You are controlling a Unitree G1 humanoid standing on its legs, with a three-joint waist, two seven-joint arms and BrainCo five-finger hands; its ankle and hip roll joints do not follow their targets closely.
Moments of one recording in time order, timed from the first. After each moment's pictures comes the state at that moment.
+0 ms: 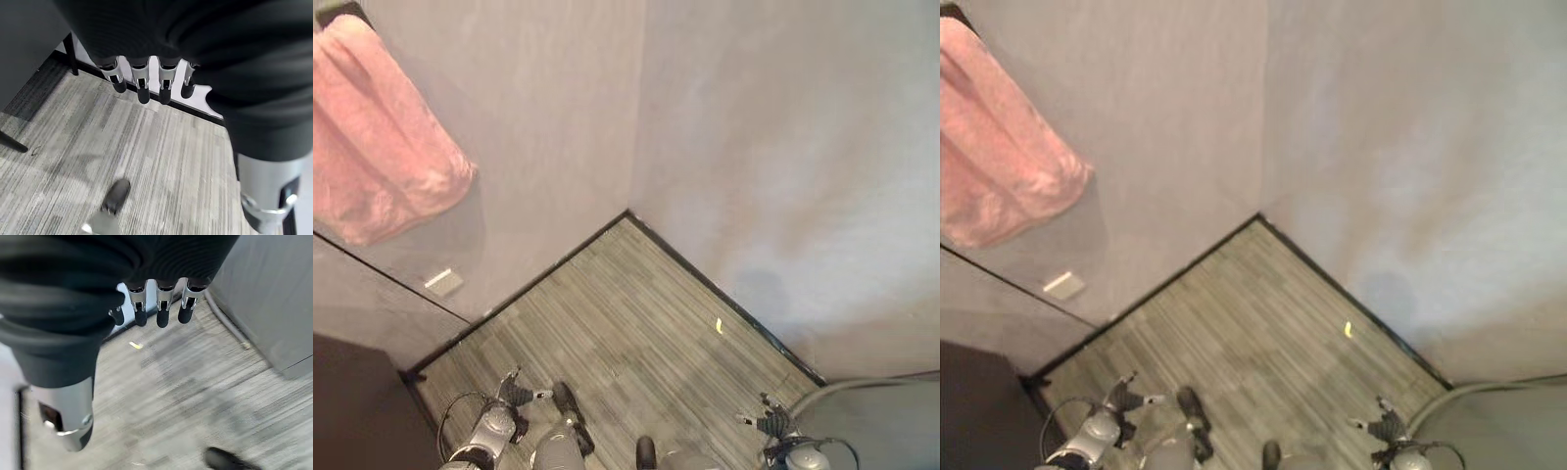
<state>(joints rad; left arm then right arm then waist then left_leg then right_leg) -0.13 0.29 -0.22 1.15 0.12 -0.09 0.19 0.05 -0.32 0.20 1.02 0.06 -0.11 -0.11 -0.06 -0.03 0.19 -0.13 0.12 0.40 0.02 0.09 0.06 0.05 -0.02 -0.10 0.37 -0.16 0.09</state>
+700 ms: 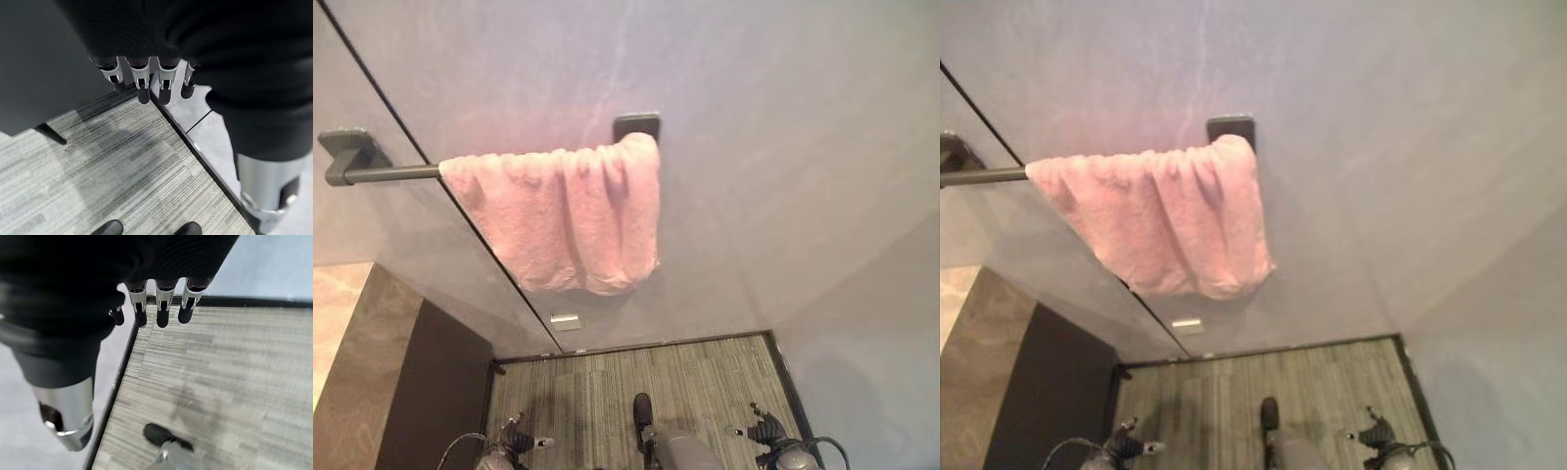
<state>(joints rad) -0.06 0.30 -0.27 1.18 0.12 -0.08 0.17 -0.02 -0.34 0.27 1.07 0.02 -0.10 -0.11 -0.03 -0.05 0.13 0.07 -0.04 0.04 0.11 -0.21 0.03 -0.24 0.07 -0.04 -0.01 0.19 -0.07</state>
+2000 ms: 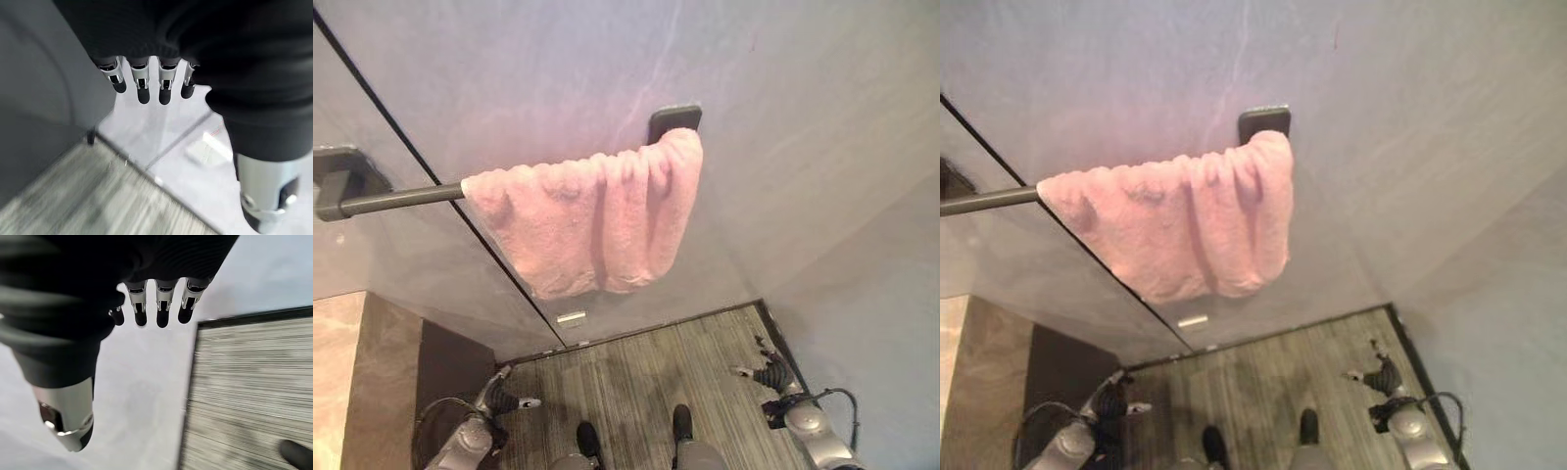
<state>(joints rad) 0.10 0.55 -0.21 0.70 0.14 -0.16 0.13 0.06 -0.49 0.17 0.55 0.07 -0.14 -0.12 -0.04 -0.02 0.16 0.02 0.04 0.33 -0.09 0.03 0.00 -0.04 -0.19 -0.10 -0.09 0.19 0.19</state>
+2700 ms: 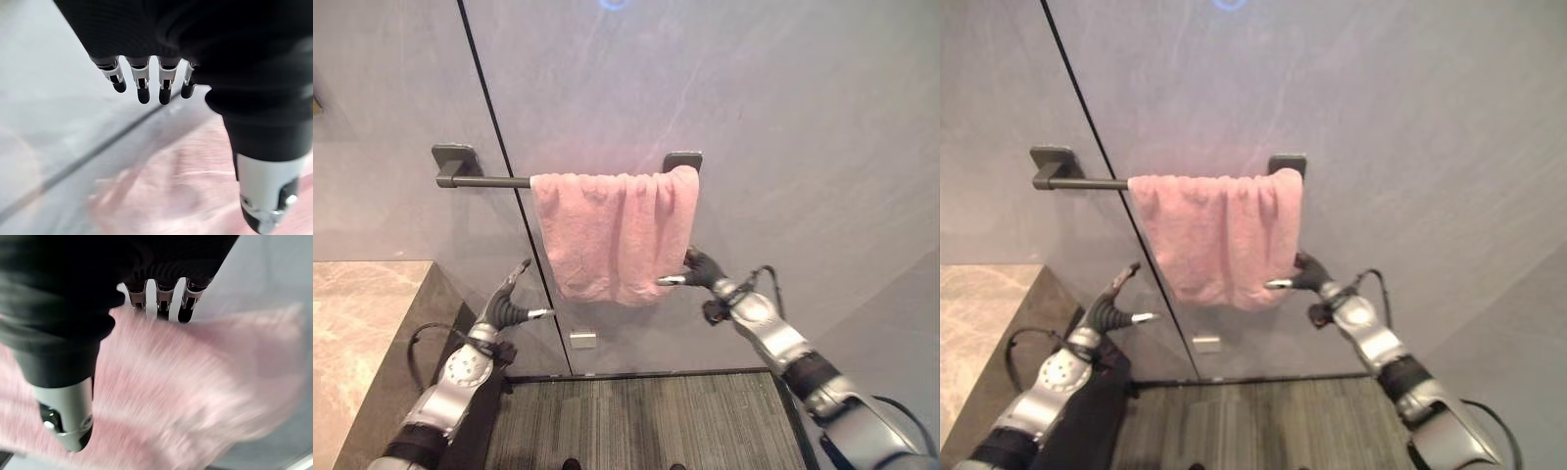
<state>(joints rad) -0.11 0.56 -0.23 0.33 -0.04 -0.29 0.16 -0.54 -0.39 0.58 0.50 0.28 -0.17 0.06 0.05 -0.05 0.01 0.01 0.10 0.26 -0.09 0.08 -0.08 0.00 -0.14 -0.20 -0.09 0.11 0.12</state>
